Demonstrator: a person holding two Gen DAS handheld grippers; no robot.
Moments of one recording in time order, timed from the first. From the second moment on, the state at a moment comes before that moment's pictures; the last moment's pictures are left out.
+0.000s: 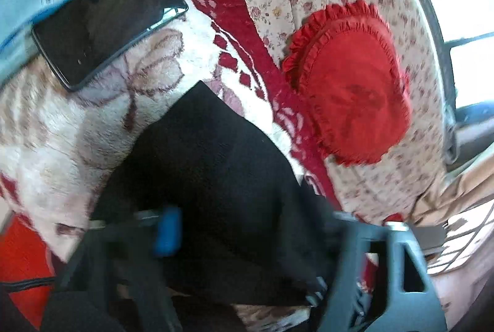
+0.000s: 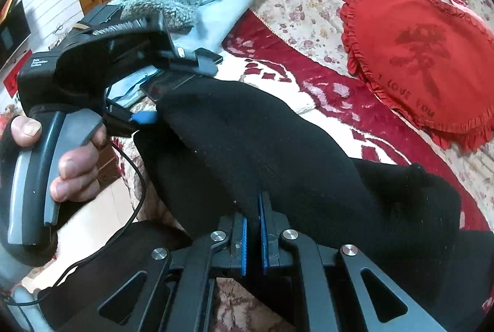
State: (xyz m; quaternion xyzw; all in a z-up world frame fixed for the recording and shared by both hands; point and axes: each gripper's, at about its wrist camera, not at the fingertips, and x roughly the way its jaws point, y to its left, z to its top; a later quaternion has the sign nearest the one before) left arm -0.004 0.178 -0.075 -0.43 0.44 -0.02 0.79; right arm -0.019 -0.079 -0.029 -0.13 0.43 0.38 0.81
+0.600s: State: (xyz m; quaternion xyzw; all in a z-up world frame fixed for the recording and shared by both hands) left arm -0.052 0.166 -0.089 -0.30 0.47 0.02 0.83; right arm -0.049 -0.088 -0.059 -0.11 0.48 0.38 0.78
